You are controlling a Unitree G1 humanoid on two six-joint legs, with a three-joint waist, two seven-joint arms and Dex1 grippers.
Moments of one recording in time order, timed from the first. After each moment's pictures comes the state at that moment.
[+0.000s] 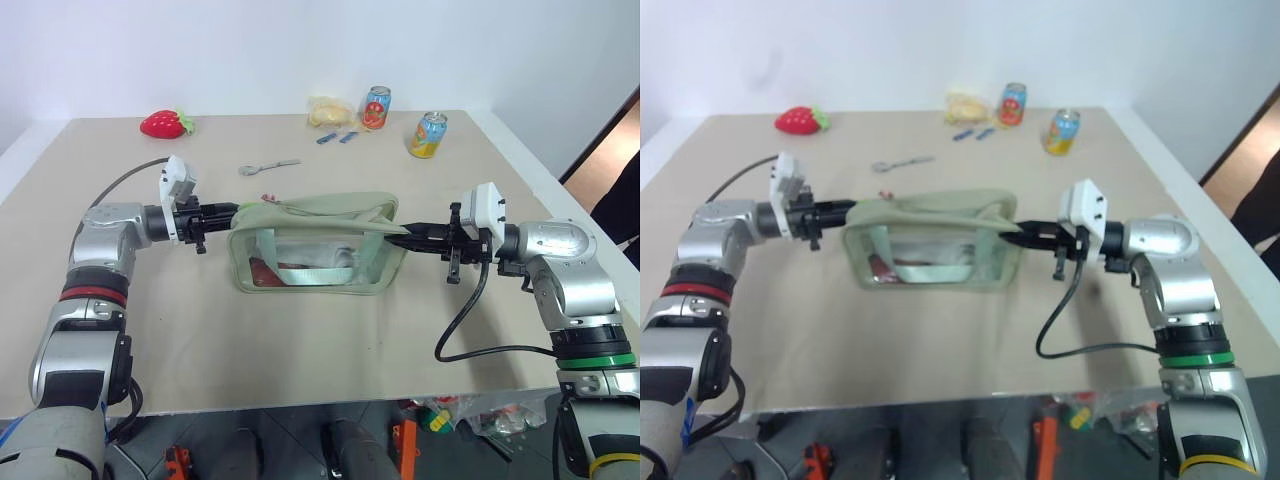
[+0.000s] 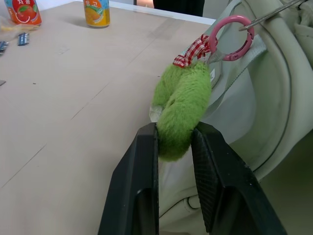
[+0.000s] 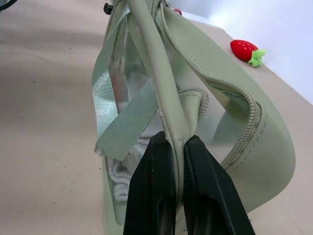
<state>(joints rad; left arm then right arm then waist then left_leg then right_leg) -0.95 0.57 0.06 0.84 -0.30 0.13 -1.40 -0.62 -0.72 -0.01 0.15 0.38 0.06 1.28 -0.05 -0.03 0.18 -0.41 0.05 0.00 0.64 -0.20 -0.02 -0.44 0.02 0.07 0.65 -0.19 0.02</state>
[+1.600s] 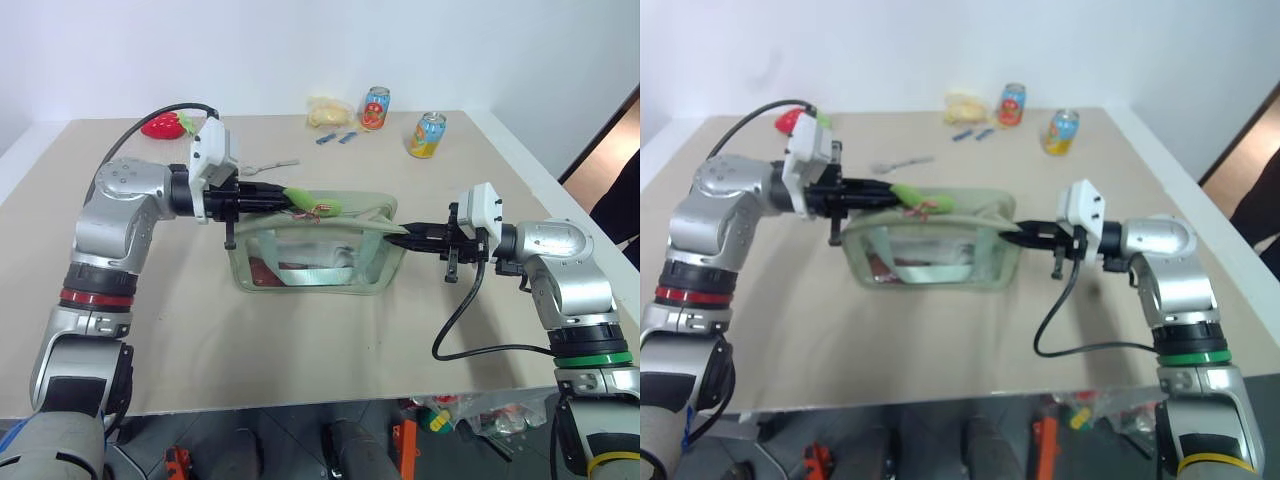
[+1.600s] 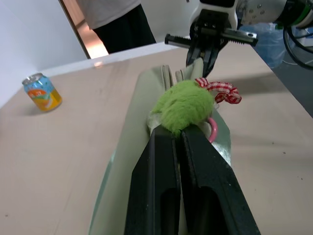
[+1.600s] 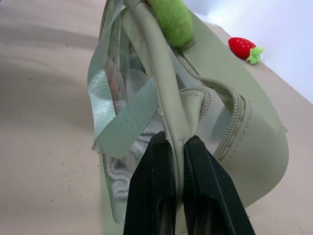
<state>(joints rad) -0.91 0.59 -0.06 0.23 -0.37 0.29 -1.36 -0.62 -0.71 0.00 0.16 0.36 0.05 1.28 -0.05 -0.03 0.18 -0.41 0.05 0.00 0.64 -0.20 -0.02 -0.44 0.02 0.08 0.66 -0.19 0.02</state>
